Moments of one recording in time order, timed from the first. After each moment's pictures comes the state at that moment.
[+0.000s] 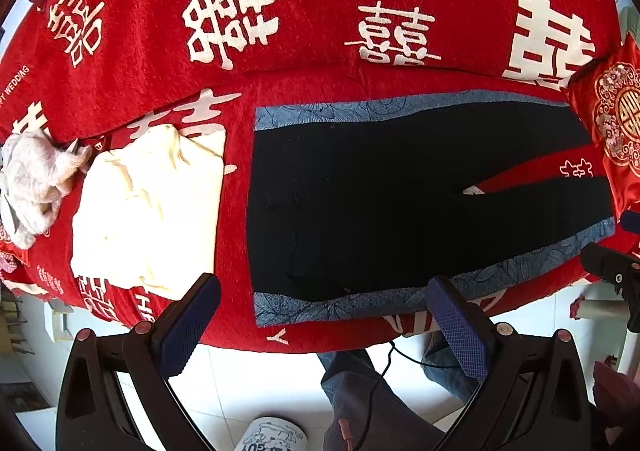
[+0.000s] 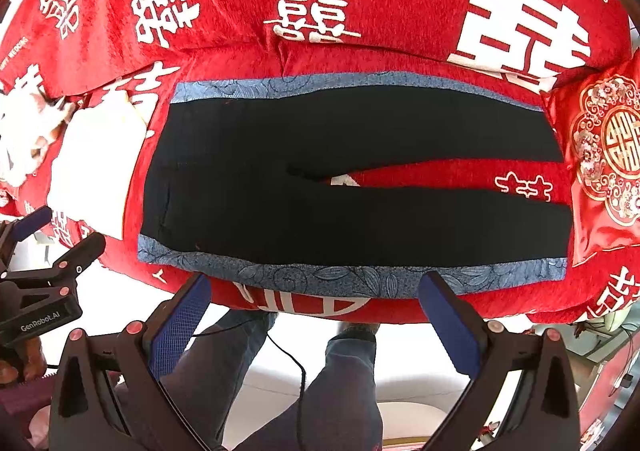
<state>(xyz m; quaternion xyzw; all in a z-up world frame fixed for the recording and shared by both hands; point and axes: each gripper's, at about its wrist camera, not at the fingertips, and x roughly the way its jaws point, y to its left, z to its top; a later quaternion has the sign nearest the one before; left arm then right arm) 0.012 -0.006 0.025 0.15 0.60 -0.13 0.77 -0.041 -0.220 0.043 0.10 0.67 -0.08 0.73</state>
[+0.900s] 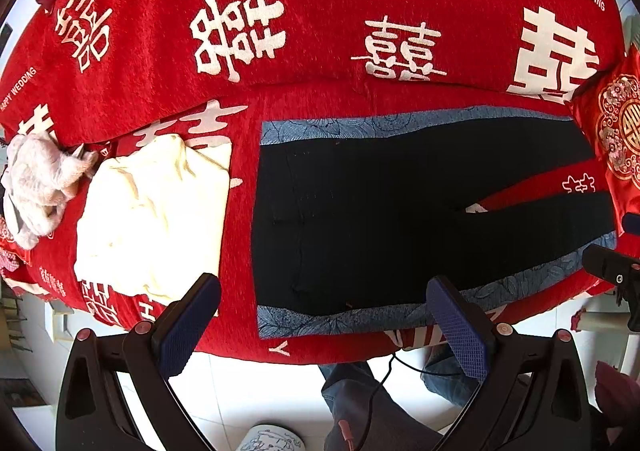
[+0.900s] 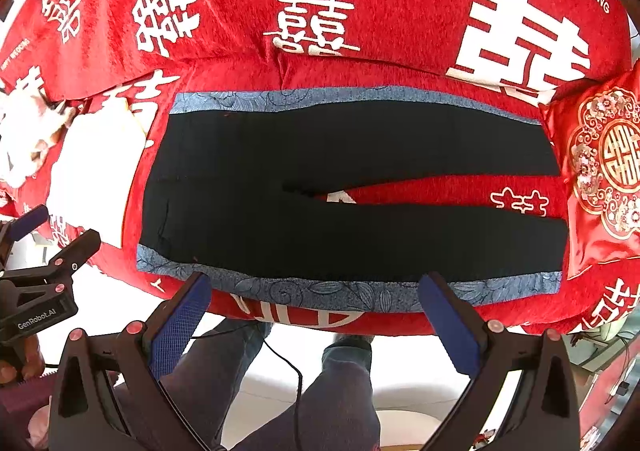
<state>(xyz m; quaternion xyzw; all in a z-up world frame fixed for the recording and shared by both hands) 0.019 -0.009 0.032 0.15 0.59 -0.12 0.79 -0.032 -0.226 0.047 0.09 0.66 -0.08 0.74</state>
